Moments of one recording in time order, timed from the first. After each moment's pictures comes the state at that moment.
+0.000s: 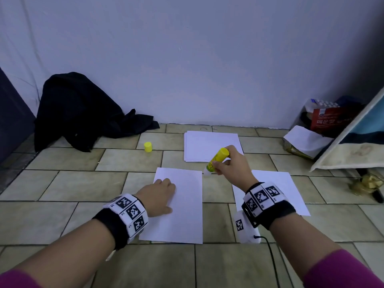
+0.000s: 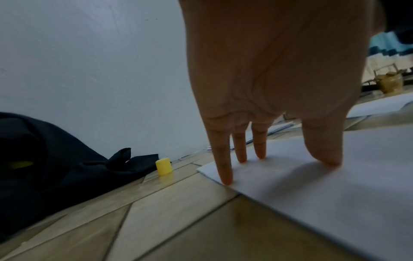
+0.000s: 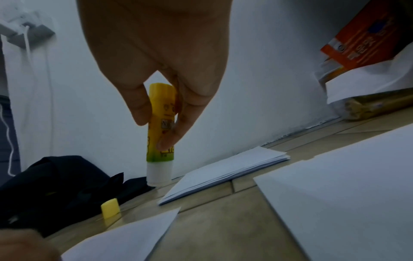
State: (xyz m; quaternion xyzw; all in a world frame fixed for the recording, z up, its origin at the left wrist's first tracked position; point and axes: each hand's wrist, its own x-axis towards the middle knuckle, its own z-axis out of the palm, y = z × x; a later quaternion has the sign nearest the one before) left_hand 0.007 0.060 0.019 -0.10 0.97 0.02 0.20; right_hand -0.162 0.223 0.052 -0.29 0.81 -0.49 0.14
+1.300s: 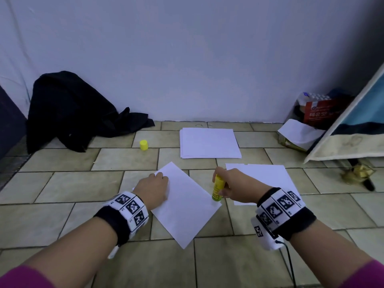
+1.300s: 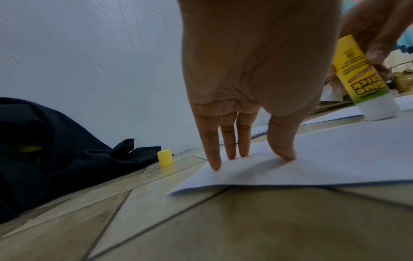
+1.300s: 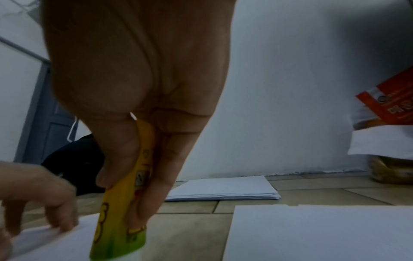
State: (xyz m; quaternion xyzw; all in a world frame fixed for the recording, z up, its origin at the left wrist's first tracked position) left_hand -0.001 0.059 0.016 -0.17 0.97 0.01 0.17; right_hand -0.140 0.263 0.063 -0.46 0.85 -0.10 0.23
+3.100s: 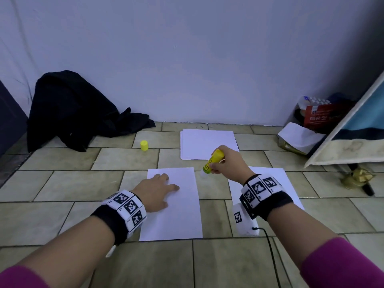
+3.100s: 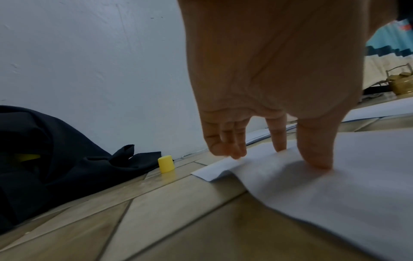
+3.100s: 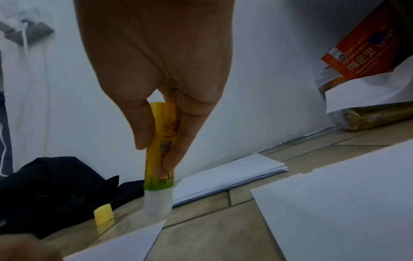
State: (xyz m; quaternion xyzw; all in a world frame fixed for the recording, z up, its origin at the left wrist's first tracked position) left_hand 0.004 0.056 0.020 -0.07 0.98 0.01 0.20; right_hand -0.170 0.221 0.055 -0.29 0.86 -0.38 0.18
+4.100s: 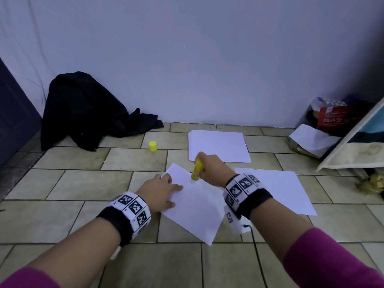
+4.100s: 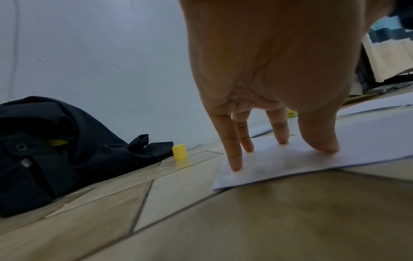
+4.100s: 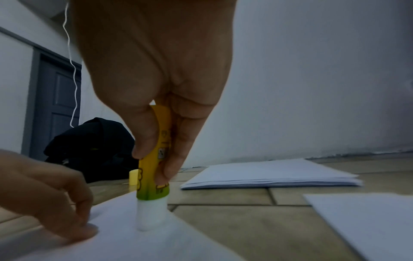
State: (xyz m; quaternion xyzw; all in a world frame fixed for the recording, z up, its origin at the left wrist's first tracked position) left_hand 0.007 0.043 0.014 -0.11 0.98 0.03 0.19; right_hand -0.141 0.168 0.046 -0.43 0.87 -0.18 0.18
